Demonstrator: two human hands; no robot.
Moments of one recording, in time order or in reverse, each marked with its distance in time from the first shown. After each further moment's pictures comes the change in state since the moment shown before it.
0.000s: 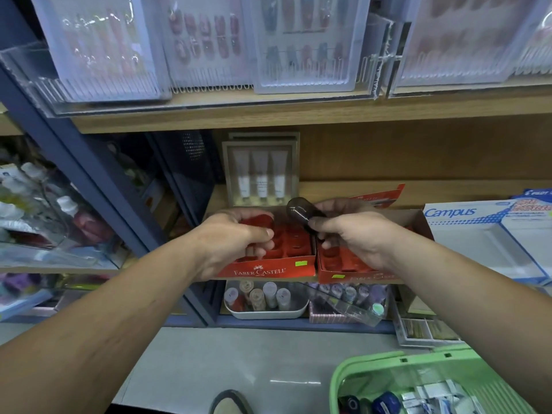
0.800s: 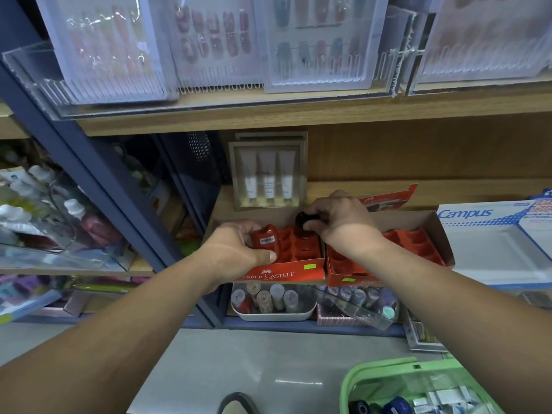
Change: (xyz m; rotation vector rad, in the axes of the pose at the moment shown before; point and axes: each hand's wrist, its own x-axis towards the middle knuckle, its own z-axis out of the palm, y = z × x) left_hand 0.018 -0.029 -0.015 0.443 0.071 0.112; right_hand 0.039 0.011 0.016 -0.947 0.212 -0.398
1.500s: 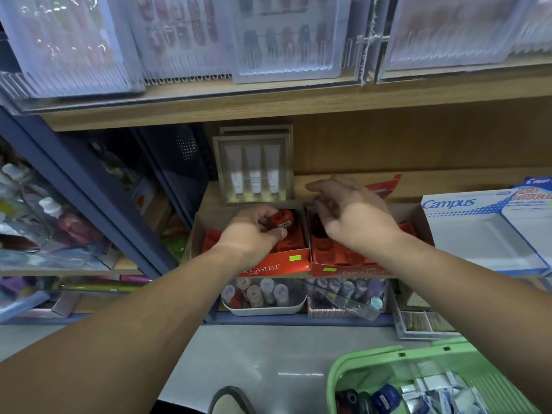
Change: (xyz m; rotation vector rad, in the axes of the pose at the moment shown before) left_hand 0.040 0.006 0.047 0.064 0.136 0.160; right_hand -0.027 0.016 -0.033 -0.081 0.146 -0.213
